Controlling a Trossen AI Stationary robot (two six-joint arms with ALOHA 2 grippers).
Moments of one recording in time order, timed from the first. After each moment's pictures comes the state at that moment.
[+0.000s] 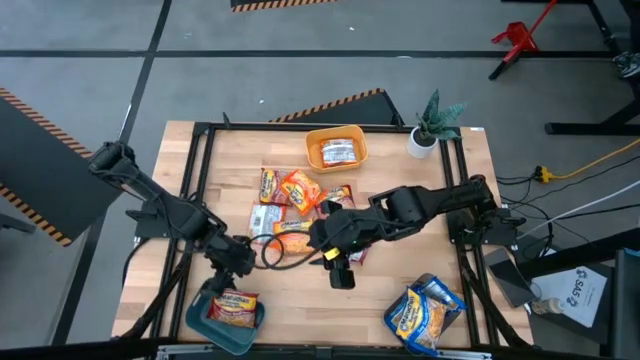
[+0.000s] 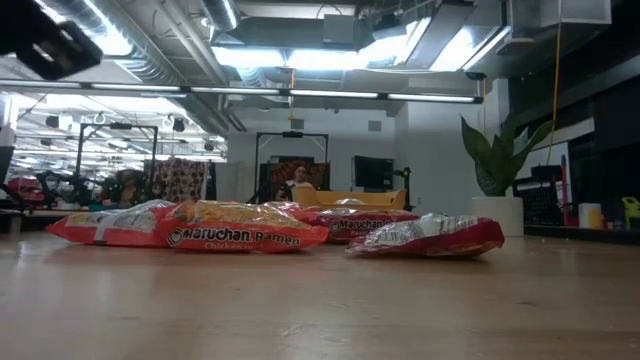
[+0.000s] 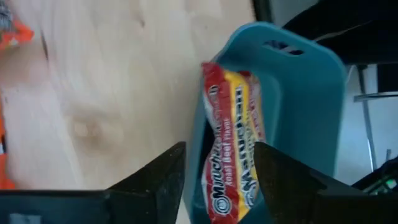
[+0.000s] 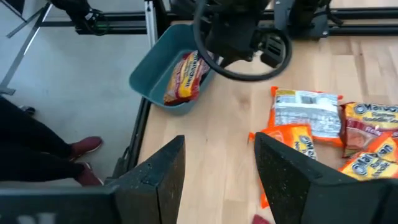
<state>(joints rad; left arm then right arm) -0.57 1.24 0.87 -0.69 0.26 -0.46 0.34 2.00 2.36 -1.09 0.03 0.23</state>
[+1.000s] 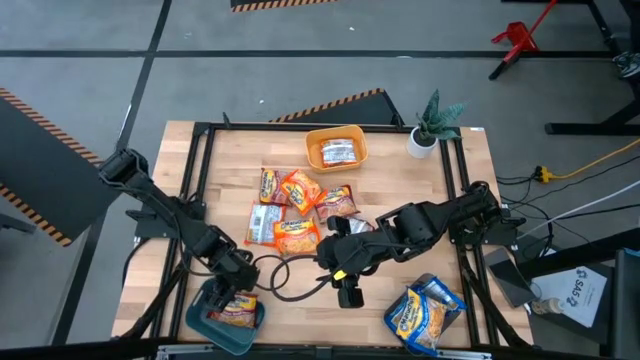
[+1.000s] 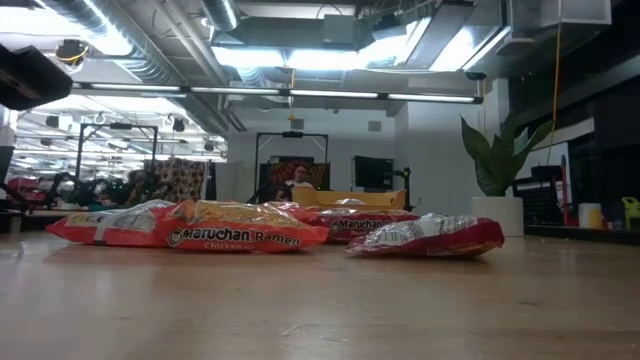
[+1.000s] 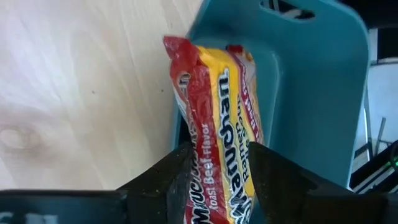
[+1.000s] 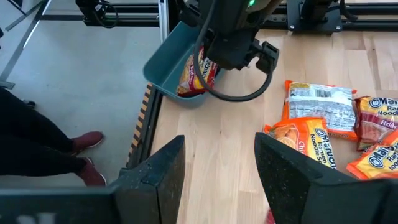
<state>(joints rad) -0.65 1.41 0.87 -0.61 0.31 -0.46 0.43 2.00 2.36 -1.11 0.10 0.28</state>
